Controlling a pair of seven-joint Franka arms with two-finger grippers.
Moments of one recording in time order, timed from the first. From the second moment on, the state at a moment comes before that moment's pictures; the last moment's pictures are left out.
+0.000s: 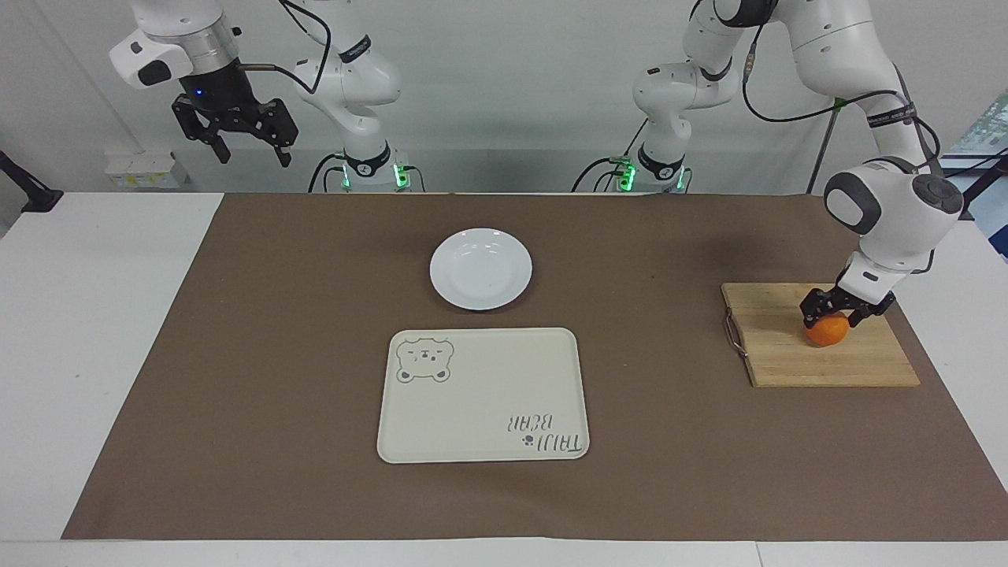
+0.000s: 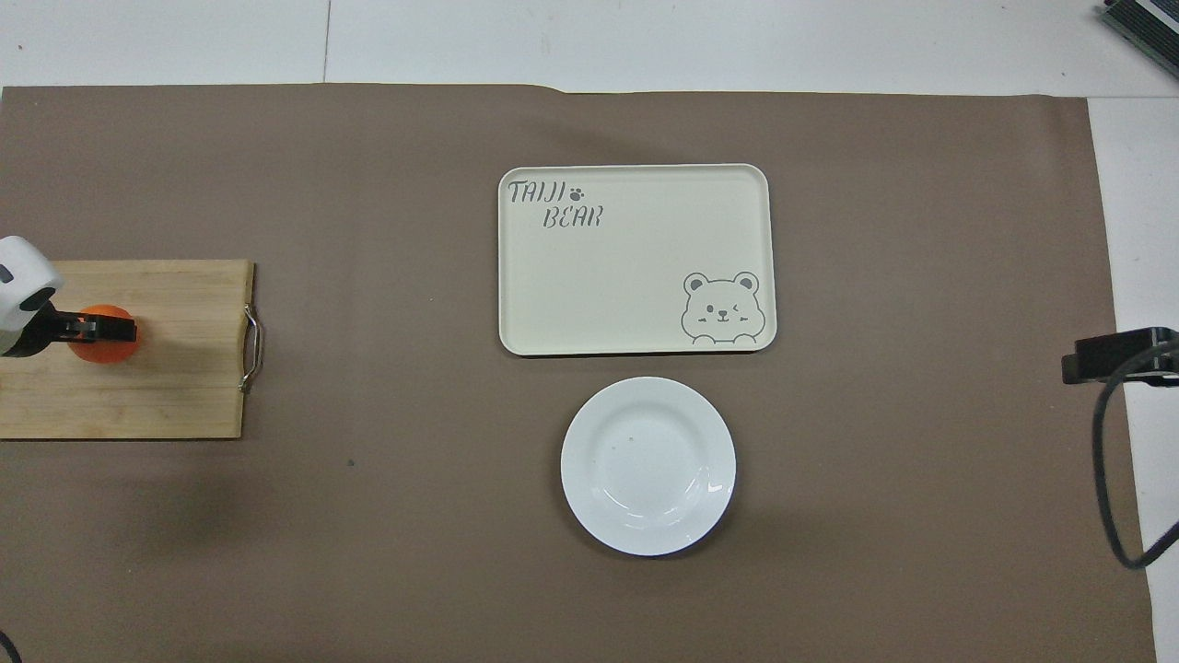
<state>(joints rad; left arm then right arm) 0.10 0.22 0.17 -2.04 -0.02 2.36 0.36 -0.01 -0.14 -0.01 -1.60 -0.01 1.43 0.07</state>
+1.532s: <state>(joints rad) -0.46 0.04 0.12 -2.00 -0.02 2.17 0.14 -0.01 -0.14 -0.01 -1.60 -0.01 1.43 0.07</state>
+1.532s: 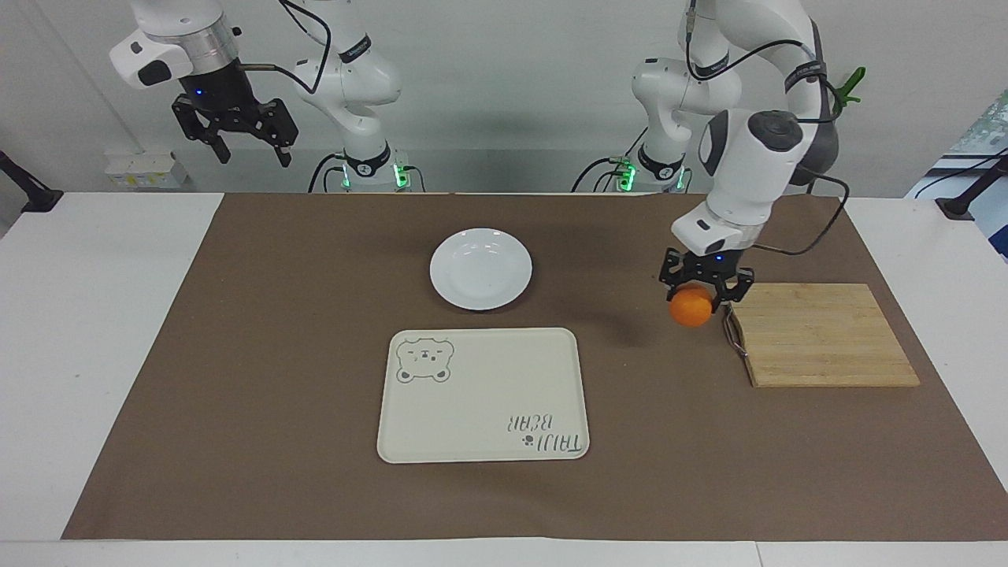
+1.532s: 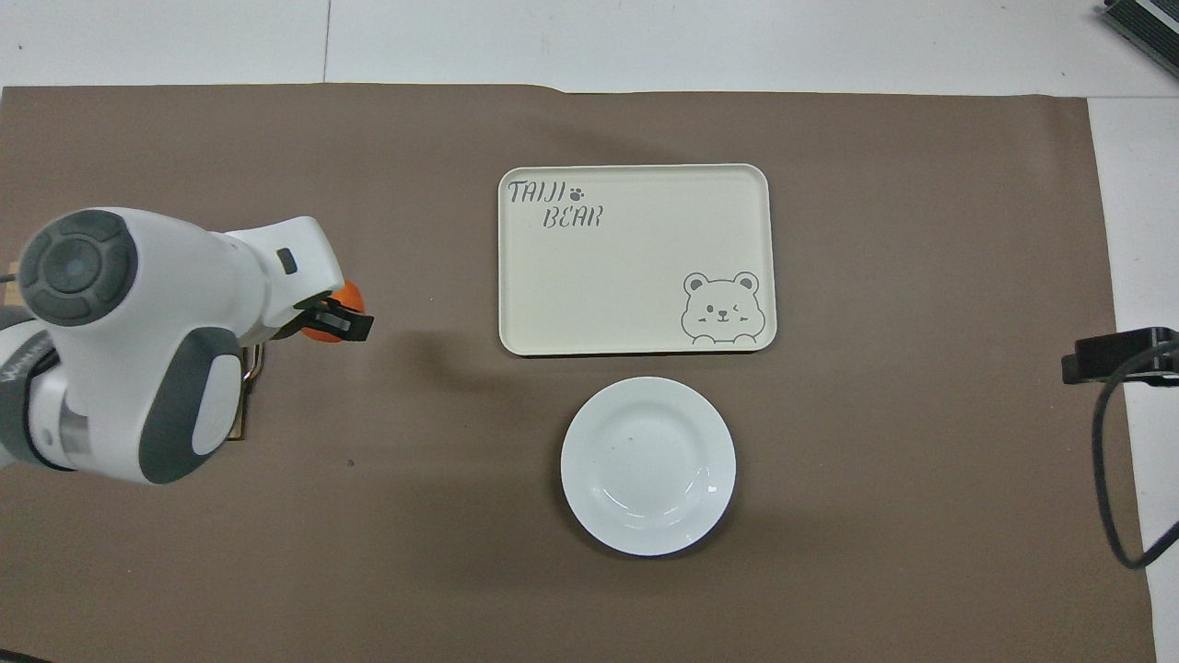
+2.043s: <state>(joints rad) -0.82 0.07 0.12 -2.00 -0.08 2.23 -0.20 -0.01 -0.14 -0.01 -1.60 -0.01 1.43 0.07</state>
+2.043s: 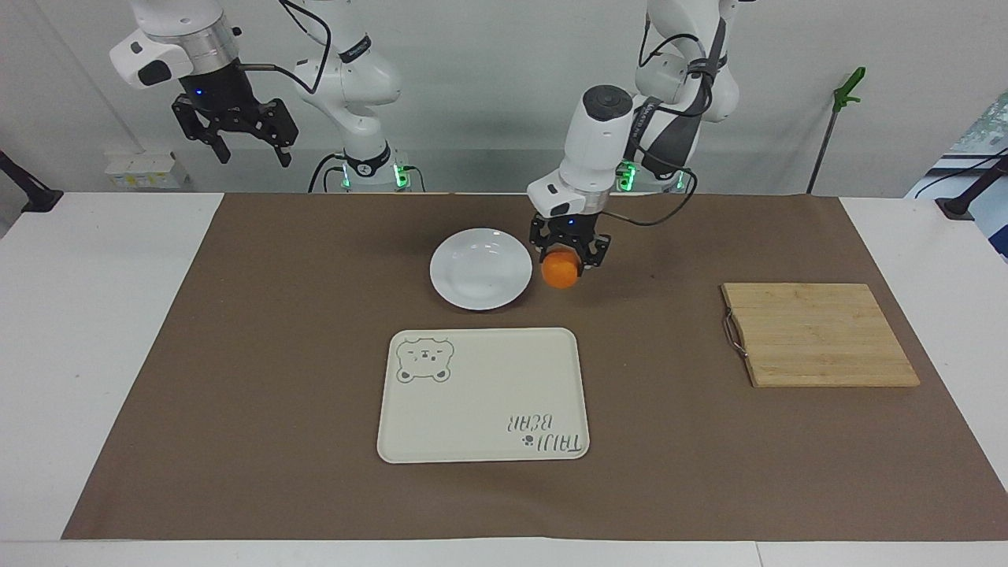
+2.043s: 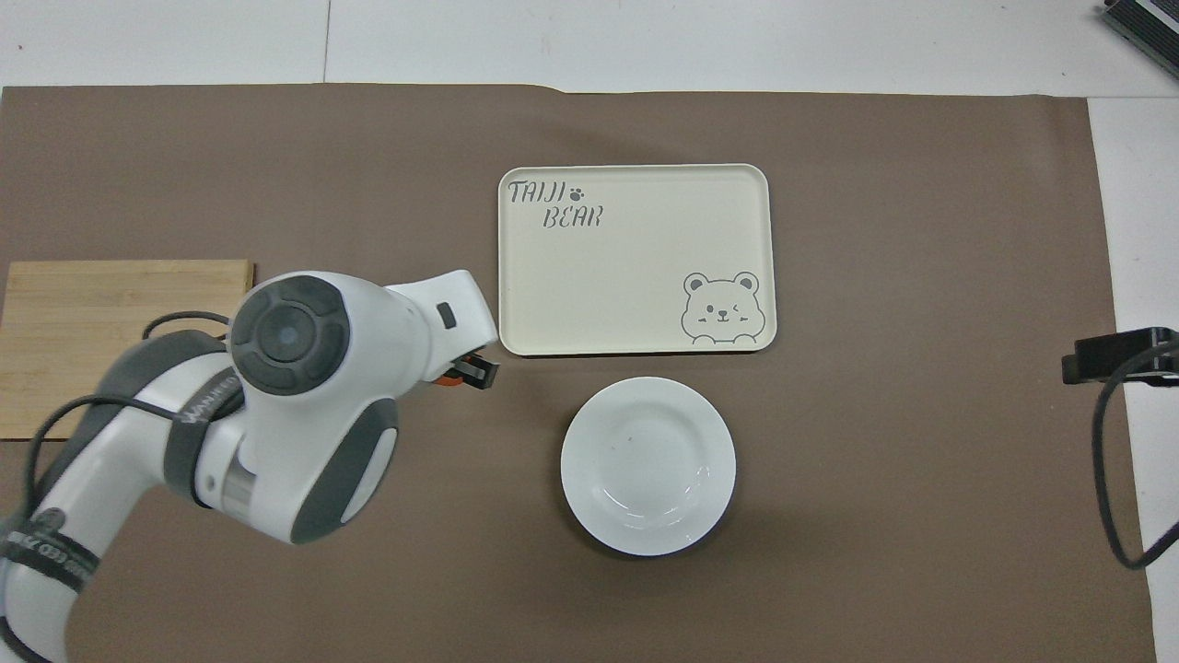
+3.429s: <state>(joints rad) -1.04 0.27 0.10 -2.00 -0.14 2.44 -0.36 -0.02 -0.14 -0.01 -1.60 -0.01 1.43 0.07</state>
